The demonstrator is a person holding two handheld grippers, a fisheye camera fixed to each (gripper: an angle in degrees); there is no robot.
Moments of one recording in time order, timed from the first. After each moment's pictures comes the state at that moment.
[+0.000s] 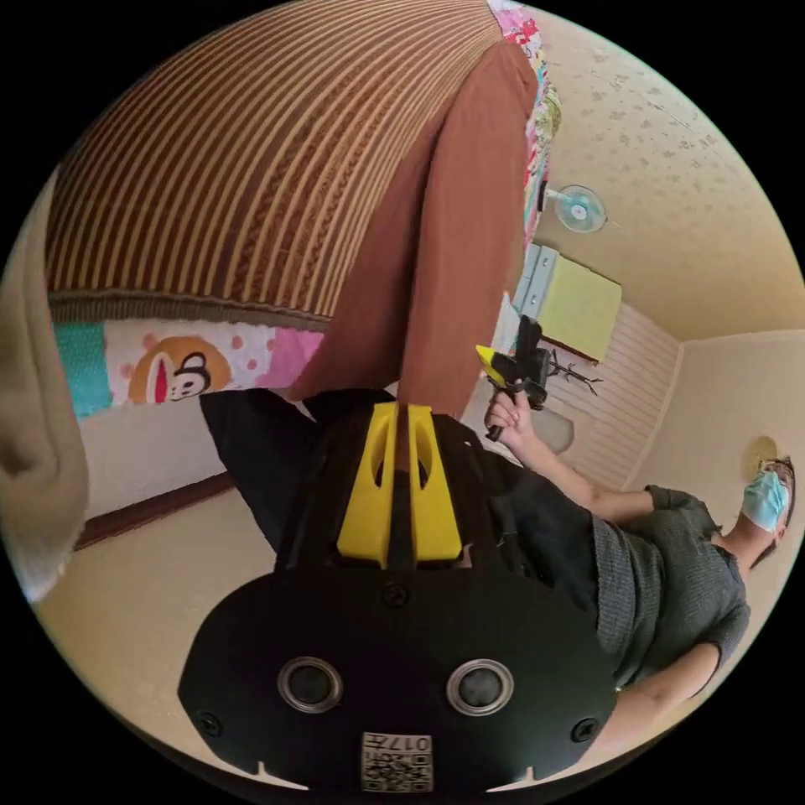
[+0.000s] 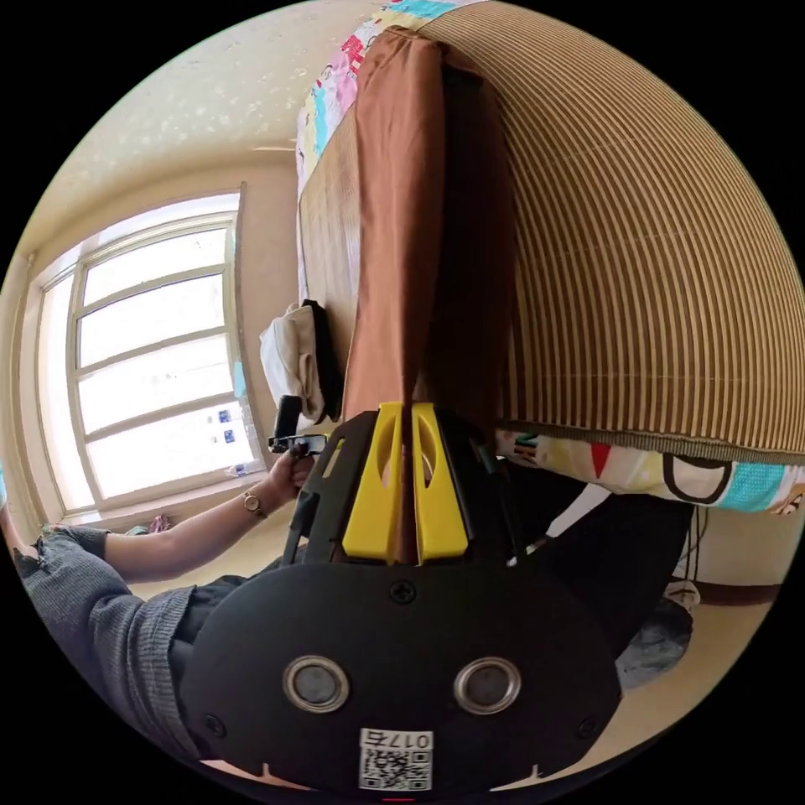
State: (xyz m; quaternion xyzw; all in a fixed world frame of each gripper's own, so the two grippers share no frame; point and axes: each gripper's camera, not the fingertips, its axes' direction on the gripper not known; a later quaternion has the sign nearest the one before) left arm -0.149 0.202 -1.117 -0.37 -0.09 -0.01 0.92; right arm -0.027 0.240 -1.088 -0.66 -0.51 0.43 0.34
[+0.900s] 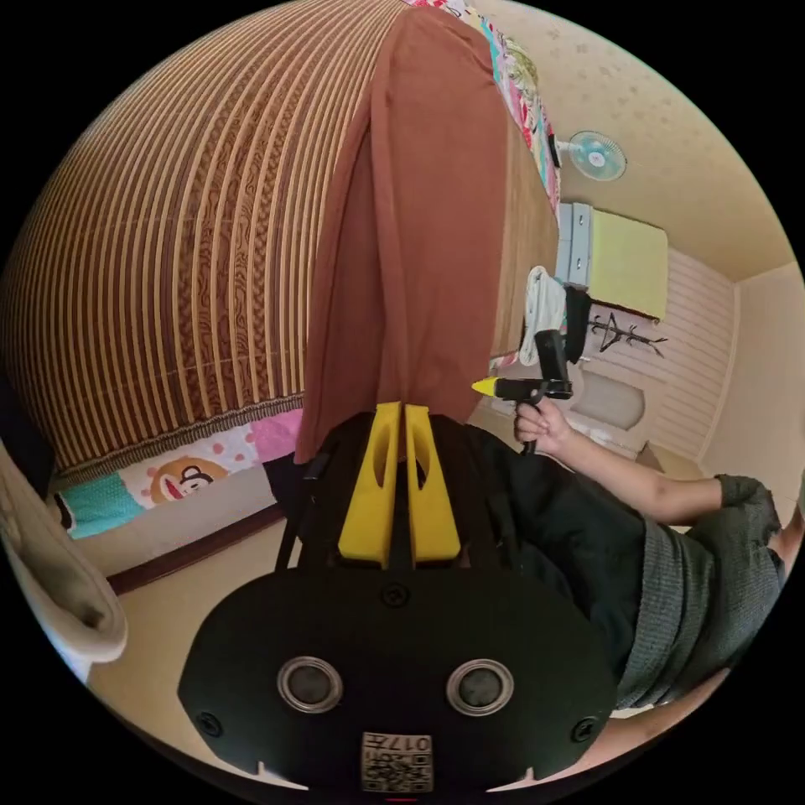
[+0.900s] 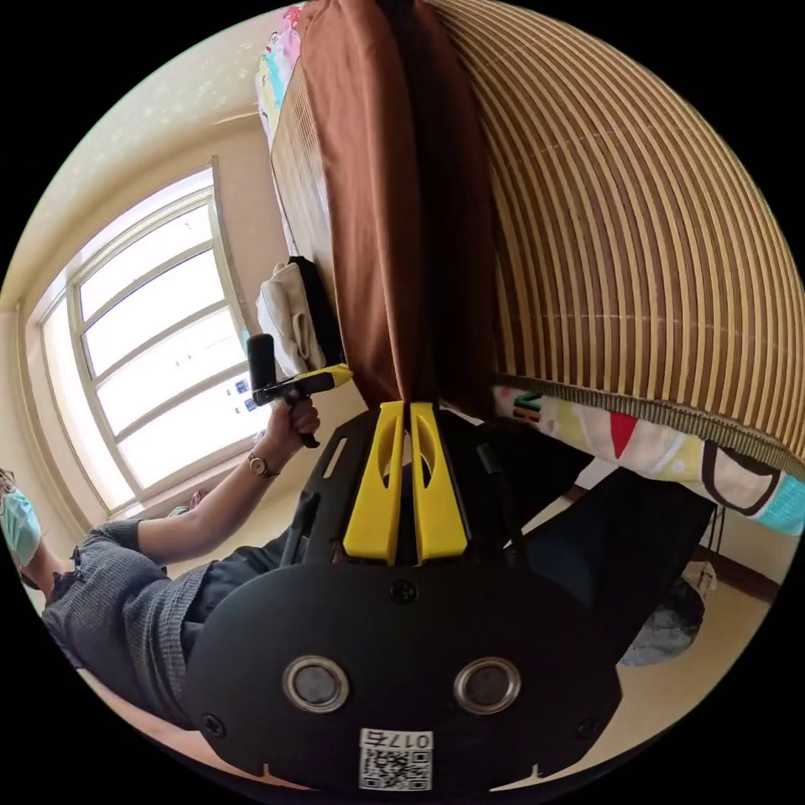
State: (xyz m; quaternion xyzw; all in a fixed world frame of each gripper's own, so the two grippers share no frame) left arm -0.066 0.168 -1.085 -0.33 -0.07 0.06 0.94; right arm -0.001 0.228 -1.039 -0.66 -0.56 0.46 0.21
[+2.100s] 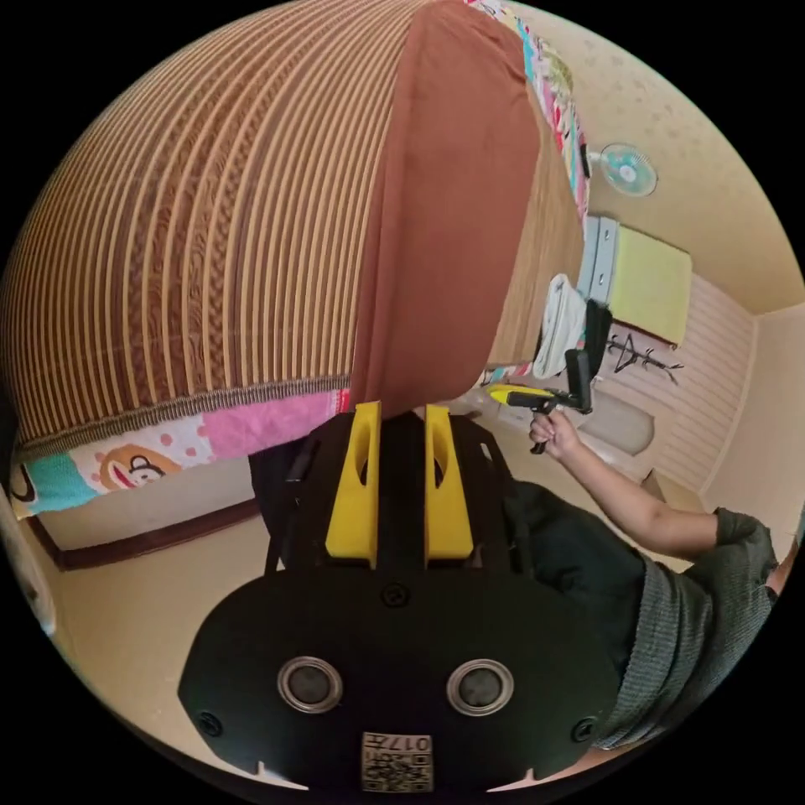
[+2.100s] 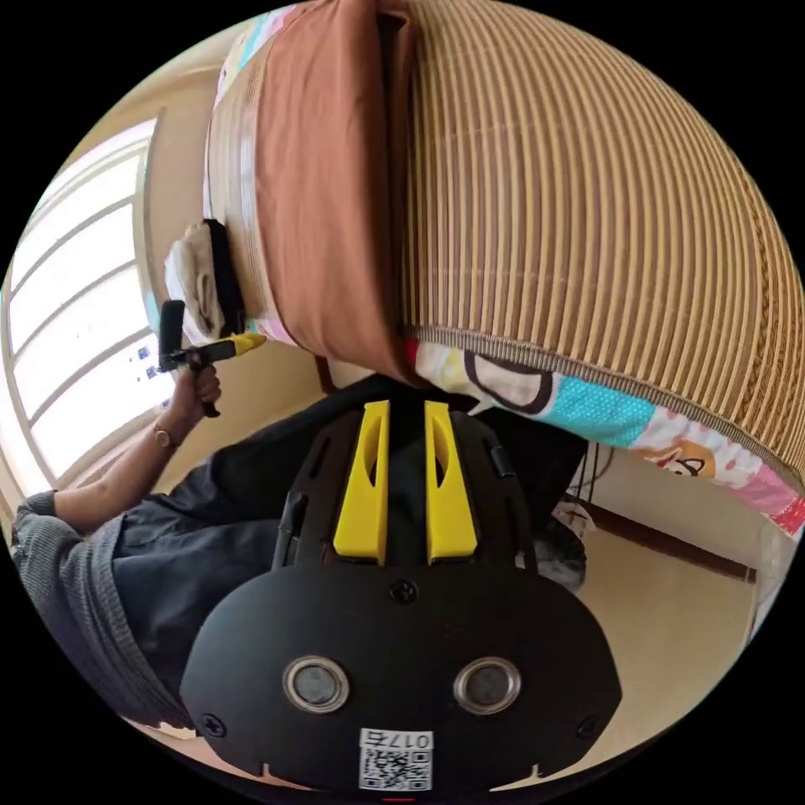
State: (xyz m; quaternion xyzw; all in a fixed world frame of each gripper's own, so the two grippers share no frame) left arm -0.111 0.103 -0.939 -0.31 -0.07 0.05 0.95; right arm 0.082 0.274 -0.958 -0.71 -0.53 0.36 0.30
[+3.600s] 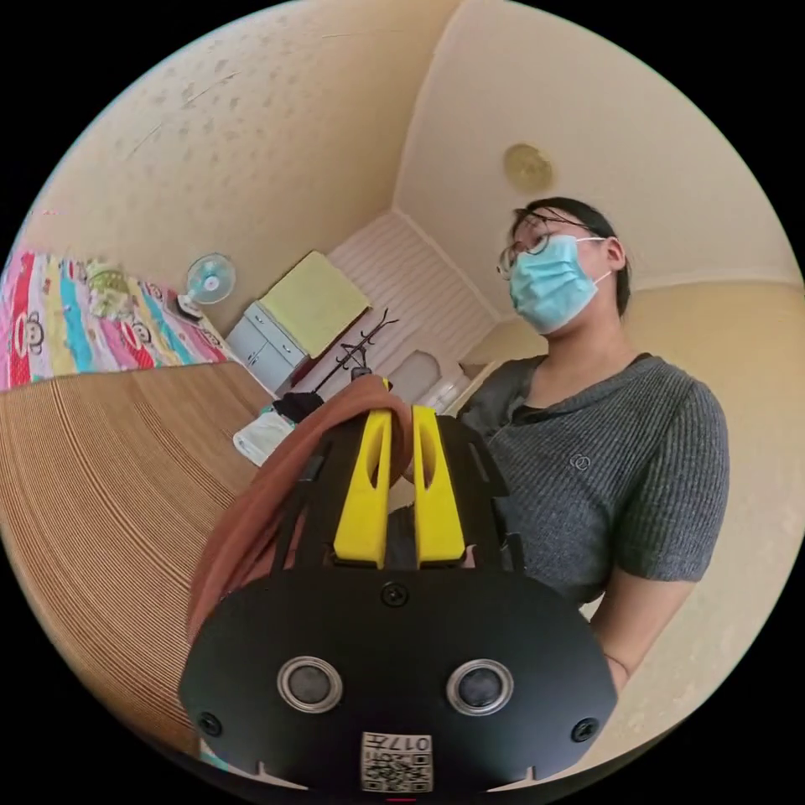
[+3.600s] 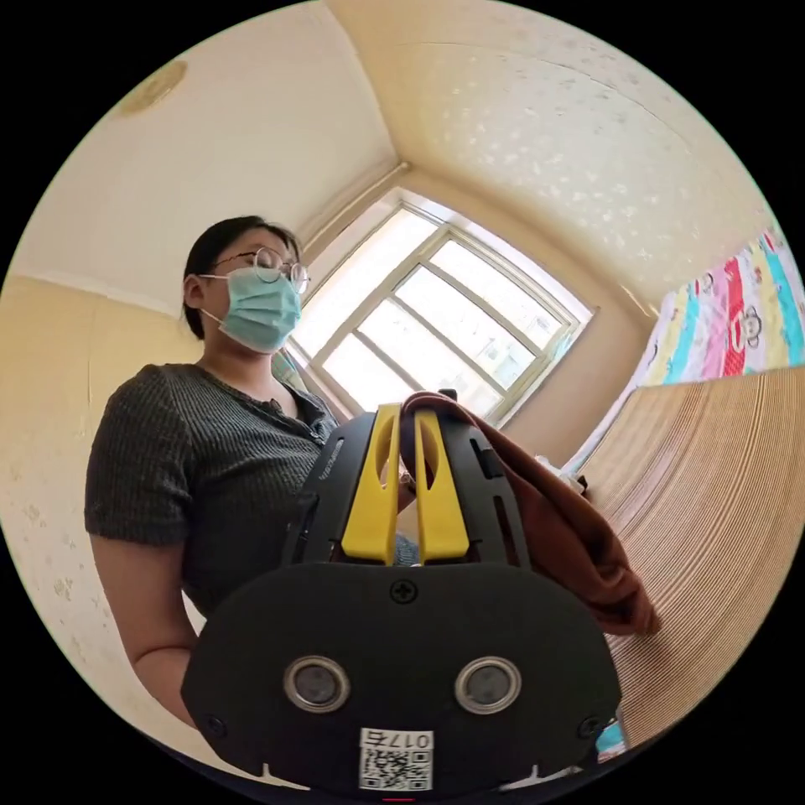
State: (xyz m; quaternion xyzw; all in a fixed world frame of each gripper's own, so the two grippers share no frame) left arm 0.230 0.076 -1.087 -0.20 0.34 0.49 0.78; right arm 0.350 -0.034 -0.868 -0.08 -0.77 0.47 0.42
